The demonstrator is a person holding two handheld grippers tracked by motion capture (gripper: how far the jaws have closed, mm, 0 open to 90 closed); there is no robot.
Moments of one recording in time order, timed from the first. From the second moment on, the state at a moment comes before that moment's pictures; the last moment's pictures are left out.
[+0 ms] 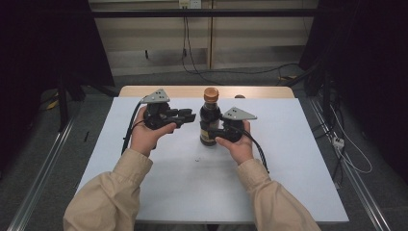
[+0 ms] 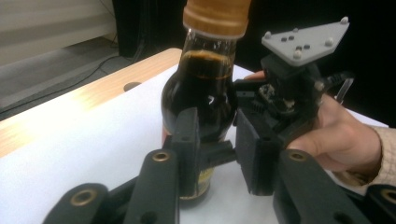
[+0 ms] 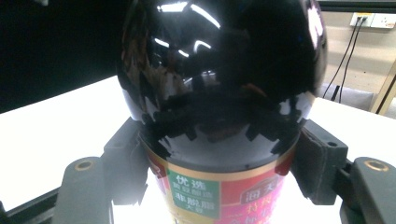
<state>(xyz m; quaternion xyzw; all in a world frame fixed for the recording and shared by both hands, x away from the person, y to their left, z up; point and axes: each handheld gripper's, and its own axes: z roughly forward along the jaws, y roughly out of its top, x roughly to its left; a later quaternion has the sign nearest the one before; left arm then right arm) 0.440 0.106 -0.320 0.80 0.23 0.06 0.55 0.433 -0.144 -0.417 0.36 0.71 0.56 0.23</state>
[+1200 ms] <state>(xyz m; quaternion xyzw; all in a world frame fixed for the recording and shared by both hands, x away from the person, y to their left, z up) 0.463 0.075 -0.281 0.82 0.21 0.06 0.52 0.438 -0.147 -0.414 0.34 0.73 0.55 0.21</state>
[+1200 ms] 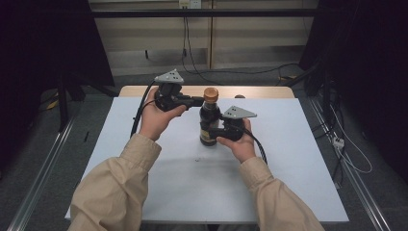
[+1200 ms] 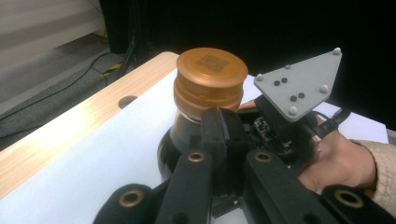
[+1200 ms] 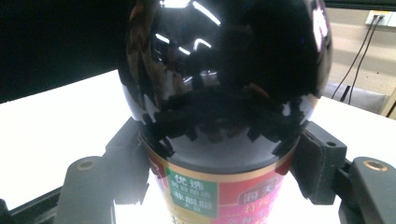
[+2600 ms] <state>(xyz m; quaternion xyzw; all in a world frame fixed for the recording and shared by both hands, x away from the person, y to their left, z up) 0.459 0.034 -0.227 0.82 0.17 0.07 0.54 0.438 -0.129 -0.414 0.32 0.74 0.54 0.24</state>
